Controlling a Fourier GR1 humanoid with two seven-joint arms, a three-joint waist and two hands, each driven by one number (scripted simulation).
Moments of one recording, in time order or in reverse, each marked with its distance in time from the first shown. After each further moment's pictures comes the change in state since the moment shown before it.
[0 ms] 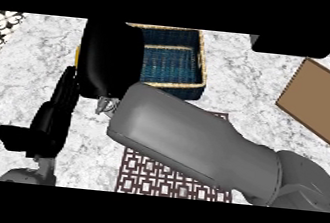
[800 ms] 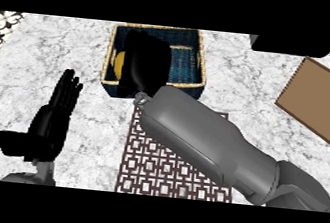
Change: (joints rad) left arm 0.029 -0.015 0.015 -0.007 -0.014 -0.023 -0.019; right arm 0.155 0.006 -0.035 0.123 0.019 -0.036 -0.118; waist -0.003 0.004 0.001
